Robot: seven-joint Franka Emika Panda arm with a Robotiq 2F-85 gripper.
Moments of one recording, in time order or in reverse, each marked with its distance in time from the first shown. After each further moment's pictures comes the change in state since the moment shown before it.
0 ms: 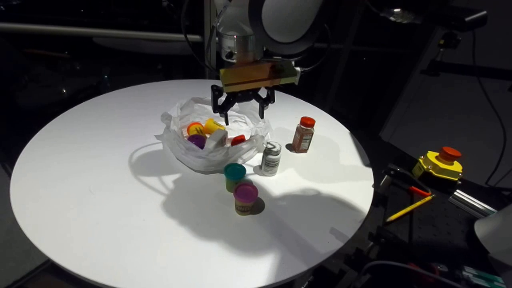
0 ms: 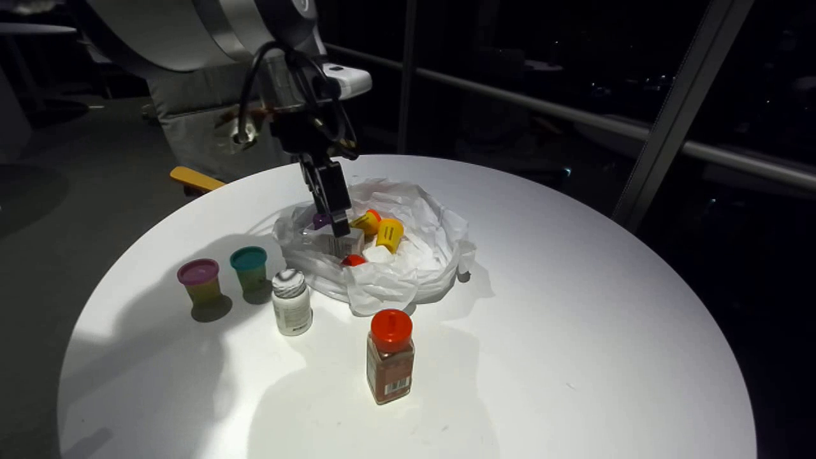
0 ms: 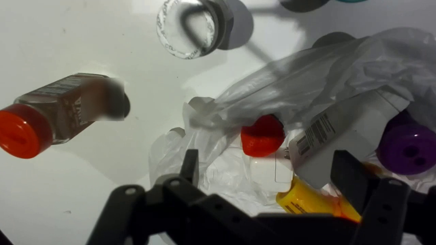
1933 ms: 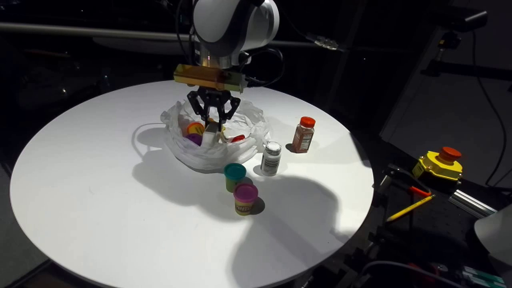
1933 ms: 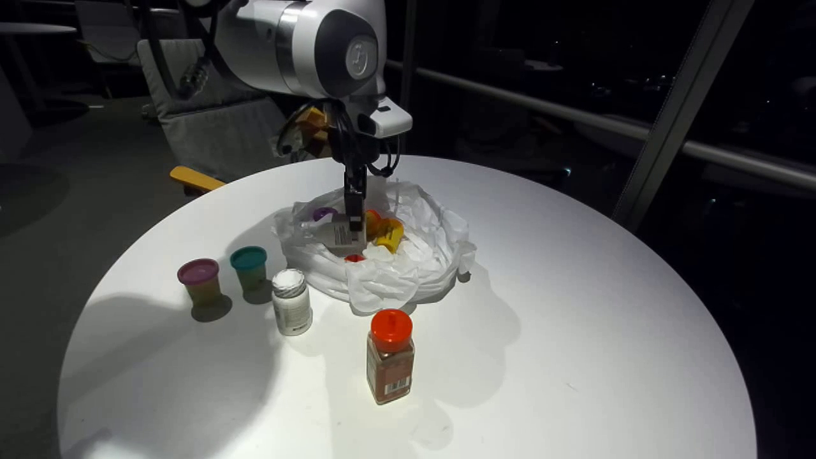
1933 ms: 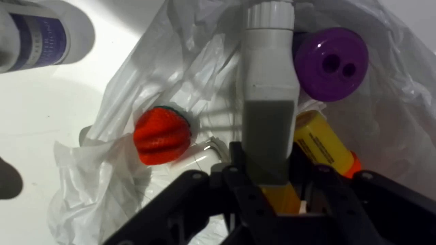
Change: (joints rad) arm -0.048 0.281 0.002 0.366 0.385 -0.037 0.062
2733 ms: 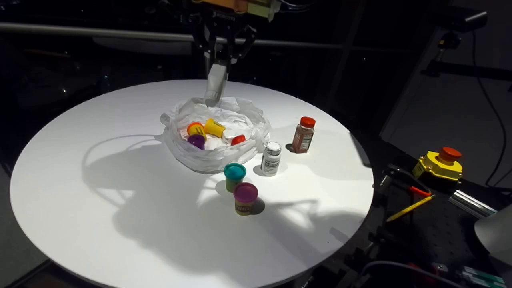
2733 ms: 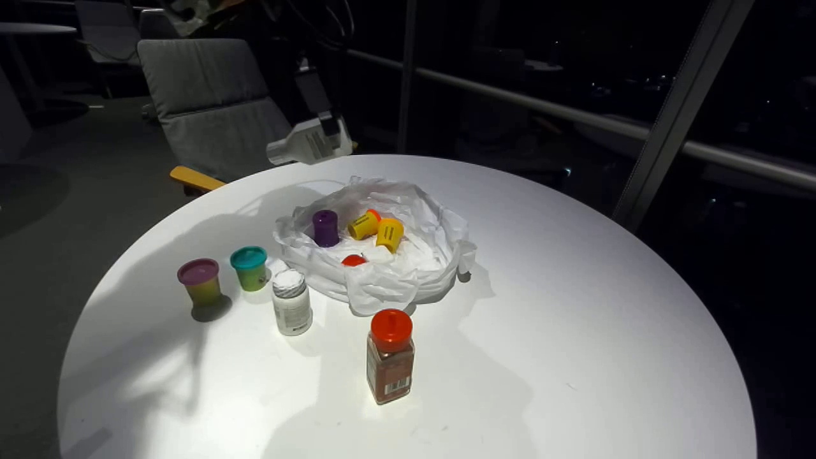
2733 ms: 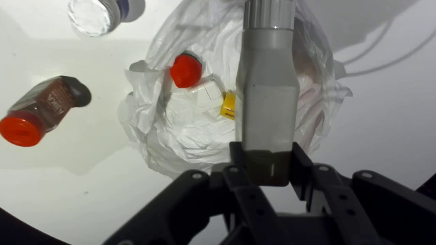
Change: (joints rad) arm 0.168 -0.474 -0.075 -0.331 -0.369 0.013 0.278
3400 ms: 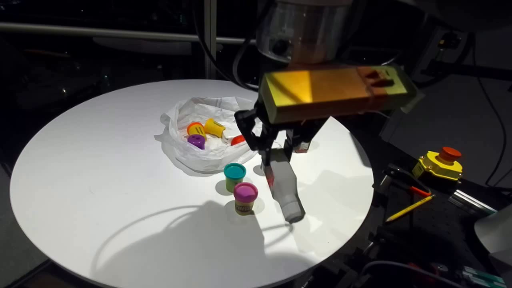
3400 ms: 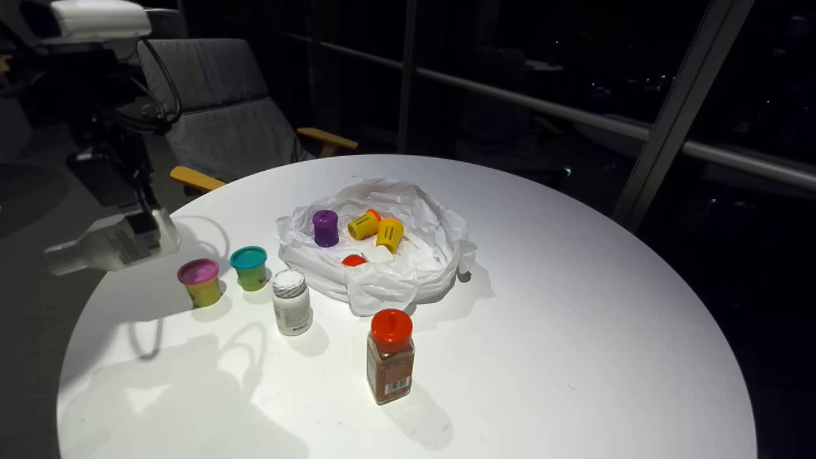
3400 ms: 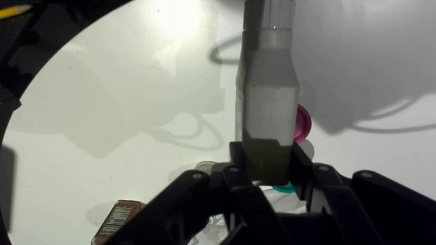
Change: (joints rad) arm -0.004 -0.197 0.292 -0.463 0.008 0.032 0.001
